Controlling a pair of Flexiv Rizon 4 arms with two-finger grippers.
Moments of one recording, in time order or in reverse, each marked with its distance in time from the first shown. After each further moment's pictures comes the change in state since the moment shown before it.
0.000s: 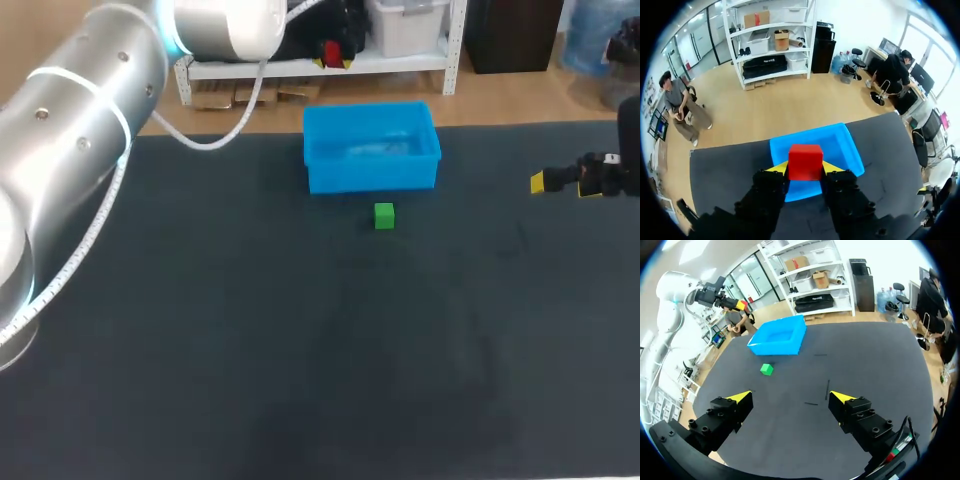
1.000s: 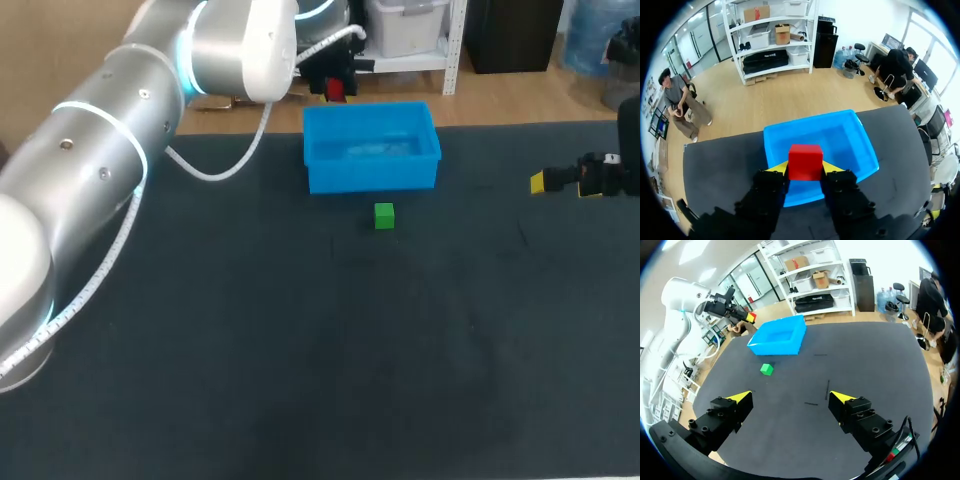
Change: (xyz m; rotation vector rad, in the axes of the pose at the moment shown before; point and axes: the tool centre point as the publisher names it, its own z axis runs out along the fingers) left arm 0.032 0.001 0.053 -0.025 0.032 0.003; right arm 0.000 0.000 0.000 0.000 0.000 0.000
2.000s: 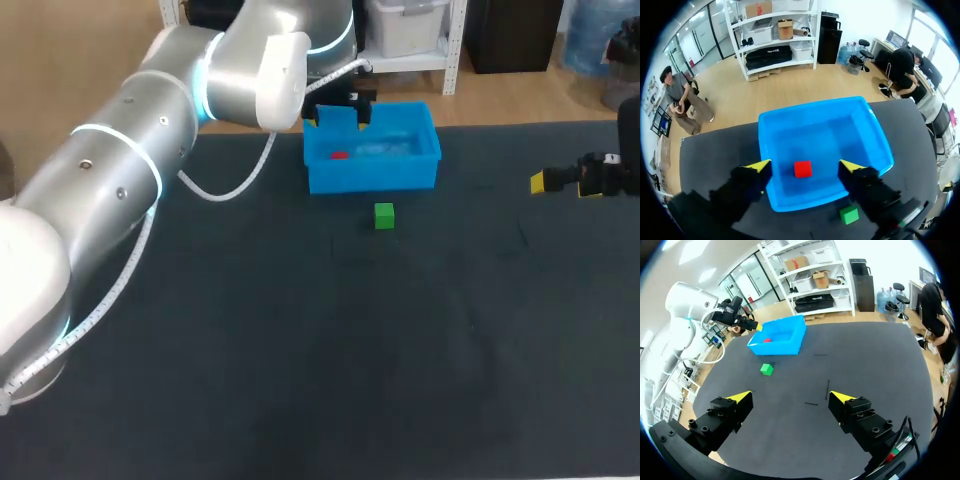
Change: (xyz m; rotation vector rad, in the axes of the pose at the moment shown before) left arm 0.023 0.002 0.036 -0.039 0.020 -0.005; right arm 0.000 0.000 0.000 0.000 0.000 0.000
